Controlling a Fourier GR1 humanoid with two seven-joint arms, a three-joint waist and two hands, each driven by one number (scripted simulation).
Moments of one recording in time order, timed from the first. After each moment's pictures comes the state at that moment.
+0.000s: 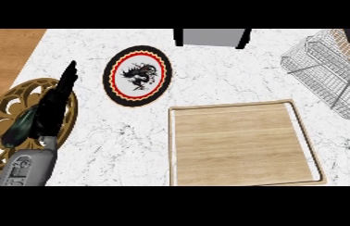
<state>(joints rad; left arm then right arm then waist) -0.20 0.29 0.01 -1.43 -0.14 0.10 0.06 -1.33 -0.56 -0.23 -0.25 1.54 -0.31 1.00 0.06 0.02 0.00</state>
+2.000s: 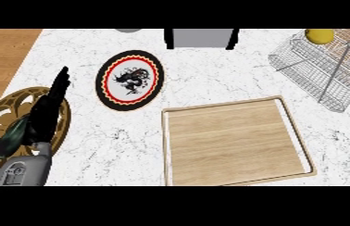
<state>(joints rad) -0.16 0.28 0.06 -1.44 -0.16 0.09 0.06 -1.10 -0.63 -0.50 -0.41 1.17 -0.64 0.72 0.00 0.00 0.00</state>
